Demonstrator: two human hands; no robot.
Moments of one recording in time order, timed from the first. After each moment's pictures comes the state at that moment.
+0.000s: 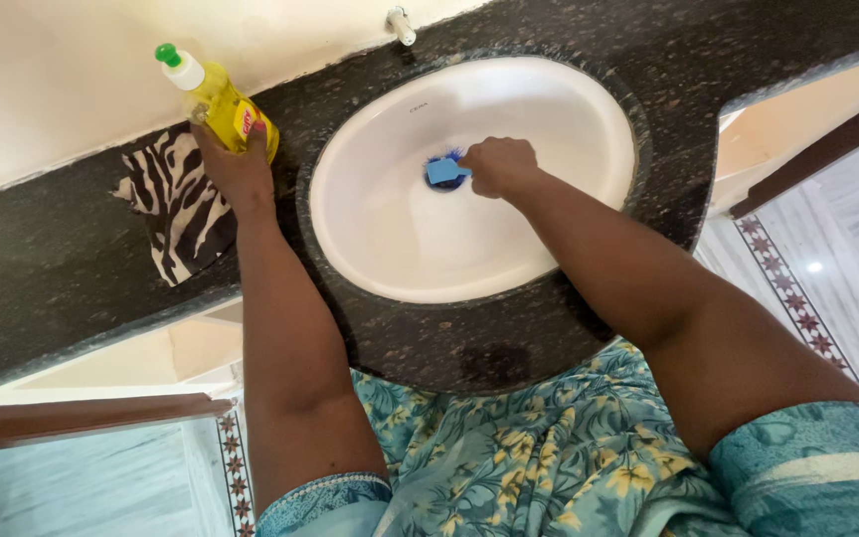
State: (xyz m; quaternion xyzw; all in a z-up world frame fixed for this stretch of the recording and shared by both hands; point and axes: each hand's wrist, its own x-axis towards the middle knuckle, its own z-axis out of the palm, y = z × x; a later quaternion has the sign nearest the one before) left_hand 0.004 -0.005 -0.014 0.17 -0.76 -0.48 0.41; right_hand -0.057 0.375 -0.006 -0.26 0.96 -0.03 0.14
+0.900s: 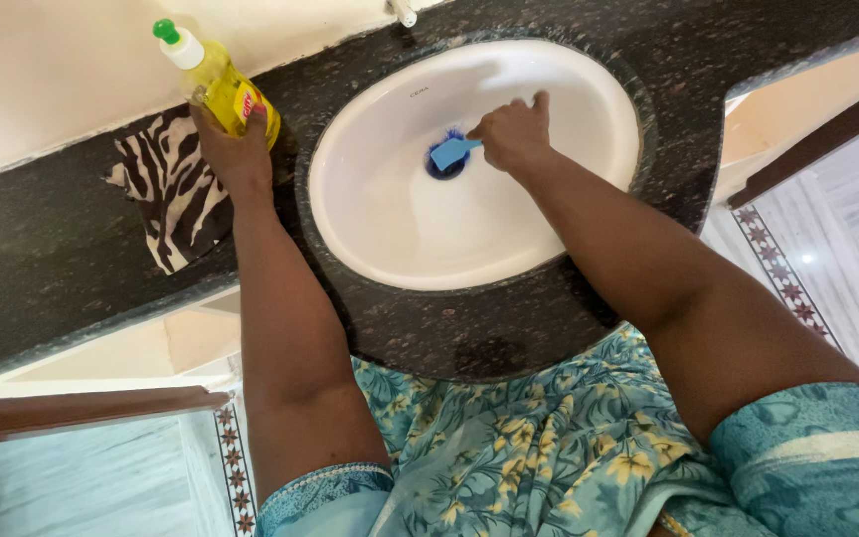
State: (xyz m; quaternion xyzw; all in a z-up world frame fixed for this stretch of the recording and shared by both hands) left_hand 0.008 -0.002 -0.006 0.17 -0.78 -0.46 0.39; right_hand -0.071 0.380 -0.015 -0.23 0.97 0.01 0.04
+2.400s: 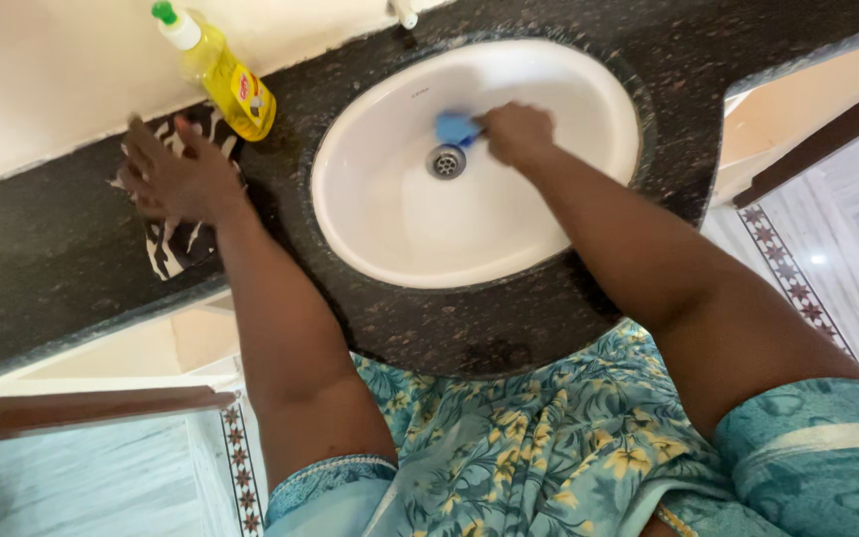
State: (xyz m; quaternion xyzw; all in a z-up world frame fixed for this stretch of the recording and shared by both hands) left_hand 0.054 -0.001 0.045 0.46 -0.80 -0.19 0.33; right_hand -0.078 0.384 -0.009 -0.16 0.98 -0.09 0.11
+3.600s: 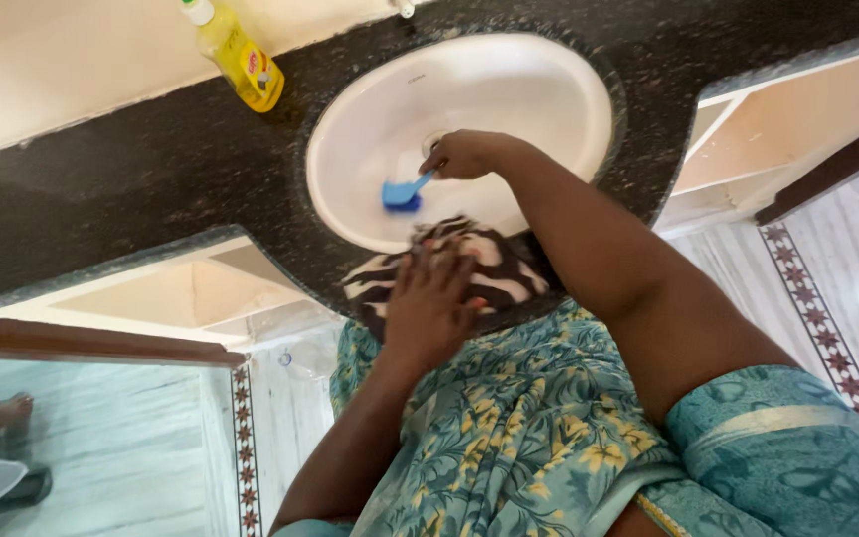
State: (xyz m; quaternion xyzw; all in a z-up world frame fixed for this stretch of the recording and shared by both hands) left_hand 0.251 0.326 0.024 -0.09 -0.99 -0.07 0.11; right_hand -0.054 0.385 -0.013 -0.47 0.83 -0.20 0.23
